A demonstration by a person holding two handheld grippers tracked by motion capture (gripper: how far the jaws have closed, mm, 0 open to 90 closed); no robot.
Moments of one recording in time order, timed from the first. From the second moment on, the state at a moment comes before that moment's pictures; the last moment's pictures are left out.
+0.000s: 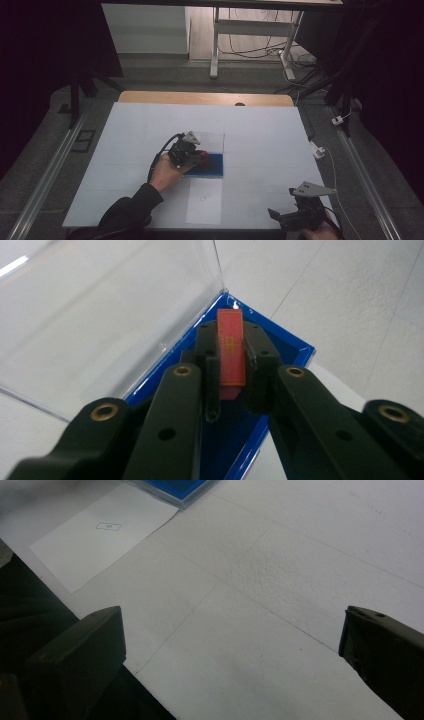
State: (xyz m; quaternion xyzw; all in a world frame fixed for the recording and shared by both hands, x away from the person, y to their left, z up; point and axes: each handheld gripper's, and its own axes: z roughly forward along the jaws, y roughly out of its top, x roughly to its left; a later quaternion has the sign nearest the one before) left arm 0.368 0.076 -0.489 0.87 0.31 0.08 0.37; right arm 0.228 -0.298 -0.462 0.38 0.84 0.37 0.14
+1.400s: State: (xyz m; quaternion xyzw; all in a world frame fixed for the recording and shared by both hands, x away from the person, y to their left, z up) left arm 0.367 0.069 -0.497 0.88 0.32 0.08 0.35; right arm 0.227 -0.298 -0.462 0.38 0.84 0.37 0.14
